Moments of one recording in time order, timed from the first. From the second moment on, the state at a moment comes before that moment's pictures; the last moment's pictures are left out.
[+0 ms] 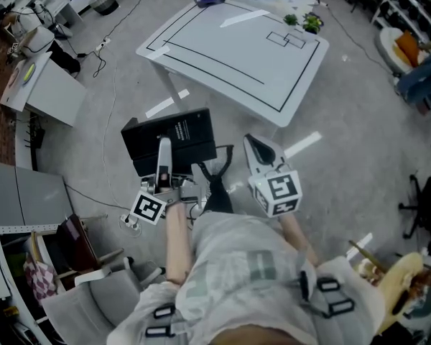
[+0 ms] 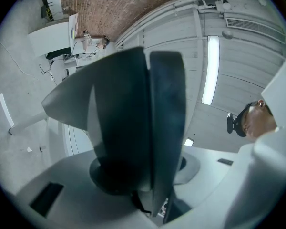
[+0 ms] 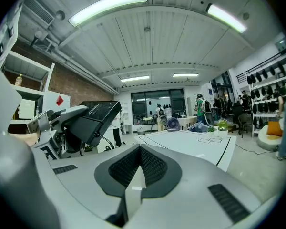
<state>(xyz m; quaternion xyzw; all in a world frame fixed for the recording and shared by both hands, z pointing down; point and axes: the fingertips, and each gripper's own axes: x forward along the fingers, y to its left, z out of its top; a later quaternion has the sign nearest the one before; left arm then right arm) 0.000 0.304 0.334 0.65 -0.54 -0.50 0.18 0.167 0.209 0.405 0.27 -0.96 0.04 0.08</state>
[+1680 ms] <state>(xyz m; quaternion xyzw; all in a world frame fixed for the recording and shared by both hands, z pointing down) -0.199 -0.080 0.367 0.68 -0.47 -0.46 0.33 -0.031 -0.107 0.407 0.38 -0.91 0.10 0.12</state>
